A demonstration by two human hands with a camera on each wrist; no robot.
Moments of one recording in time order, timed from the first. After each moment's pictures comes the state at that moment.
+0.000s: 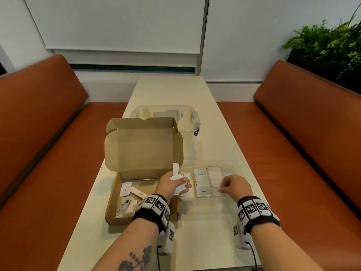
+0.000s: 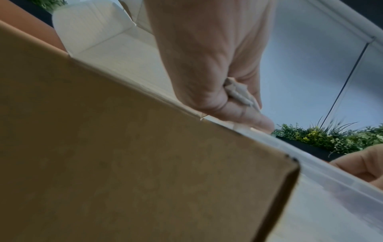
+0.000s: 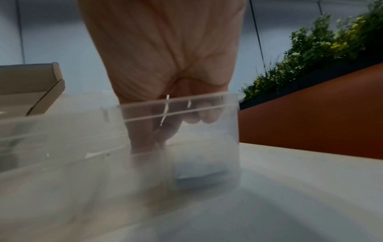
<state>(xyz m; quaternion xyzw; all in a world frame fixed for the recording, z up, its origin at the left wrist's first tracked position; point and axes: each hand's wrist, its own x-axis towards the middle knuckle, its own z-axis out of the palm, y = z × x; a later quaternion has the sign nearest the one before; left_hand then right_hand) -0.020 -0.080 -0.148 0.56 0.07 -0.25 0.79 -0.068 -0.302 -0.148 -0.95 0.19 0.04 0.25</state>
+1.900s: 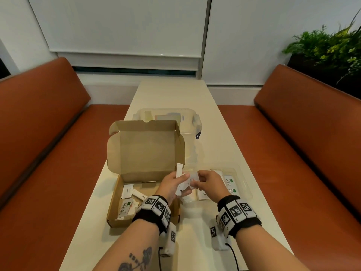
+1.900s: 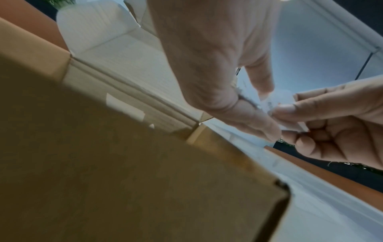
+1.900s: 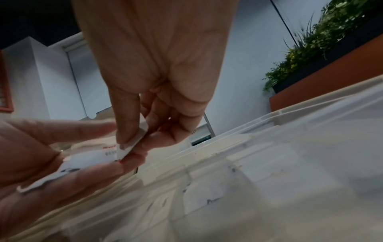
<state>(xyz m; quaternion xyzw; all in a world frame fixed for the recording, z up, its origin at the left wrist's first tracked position) -0.019 -0.079 -0.139 0.55 0.07 -0.27 0.79 -0.057 -0.227 -0.118 -0.87 0.07 0.02 0.49</state>
